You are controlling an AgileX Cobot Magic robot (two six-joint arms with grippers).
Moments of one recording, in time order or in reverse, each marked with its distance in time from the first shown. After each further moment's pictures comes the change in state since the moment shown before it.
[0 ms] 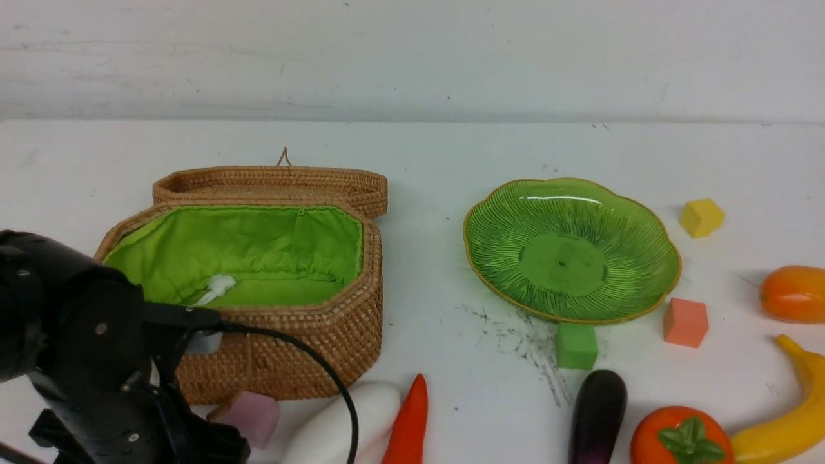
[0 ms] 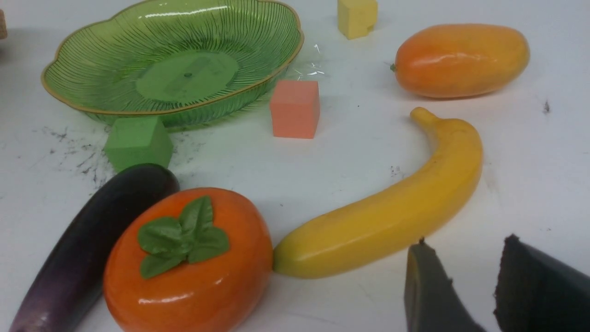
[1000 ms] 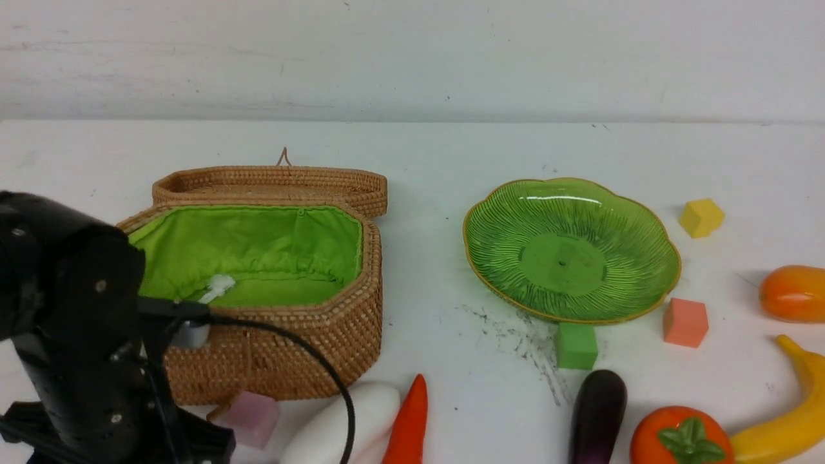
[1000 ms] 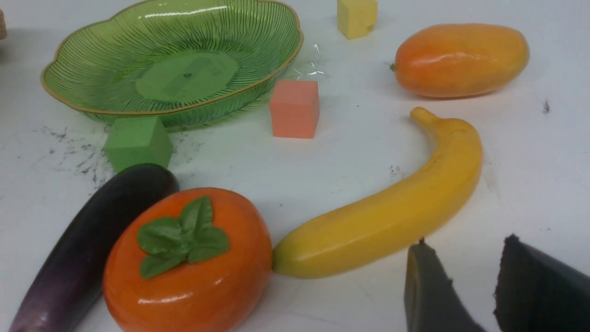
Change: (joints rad) right arm 0.000 0.000 0.000 0.000 0.000 0.000; left arm 0.000 -0.057 -0.113 -0.030 0.263 -0.002
